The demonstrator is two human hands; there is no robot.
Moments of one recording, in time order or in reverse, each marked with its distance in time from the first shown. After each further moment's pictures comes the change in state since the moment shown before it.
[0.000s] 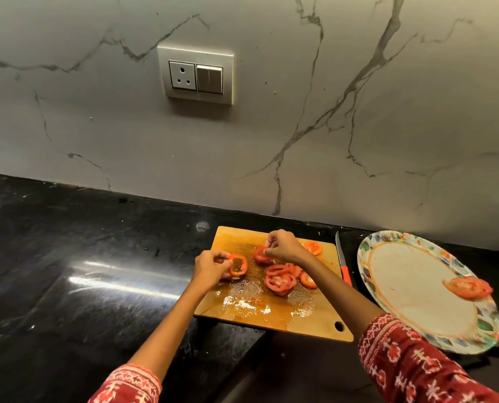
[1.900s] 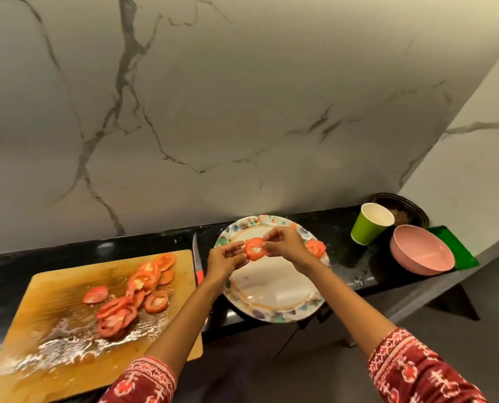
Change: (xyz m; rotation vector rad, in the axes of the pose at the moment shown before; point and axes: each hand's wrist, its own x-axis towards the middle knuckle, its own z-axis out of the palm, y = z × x) left_hand -0.031 0.131 0.323 -0.430 -0.517 -0.012; right_hand -0.151 0.232 -0.170 0.689 0.457 0.259
